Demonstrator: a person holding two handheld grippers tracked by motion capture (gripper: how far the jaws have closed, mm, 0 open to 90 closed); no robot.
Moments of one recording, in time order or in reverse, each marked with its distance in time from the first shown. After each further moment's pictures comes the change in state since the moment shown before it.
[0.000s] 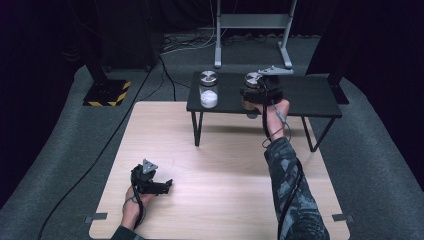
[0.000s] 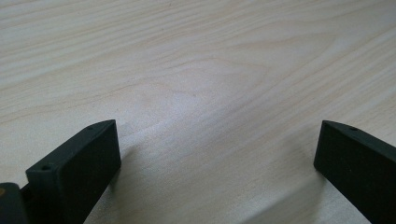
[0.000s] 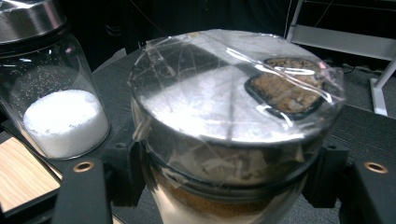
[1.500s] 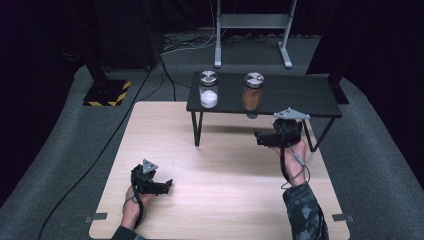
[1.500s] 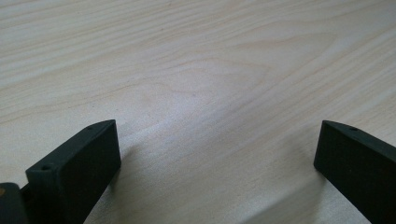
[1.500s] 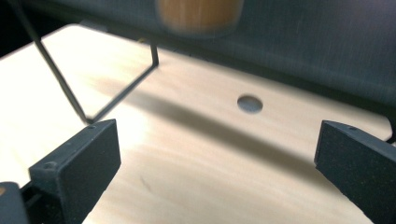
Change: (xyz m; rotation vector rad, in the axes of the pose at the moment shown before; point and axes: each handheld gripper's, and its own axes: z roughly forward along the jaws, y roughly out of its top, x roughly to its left) left arm 0.000 0.000 0.000 0.000 0.000 0.001; right arm 0.020 -0.090 -0.069 0.118 -0.087 -0.001
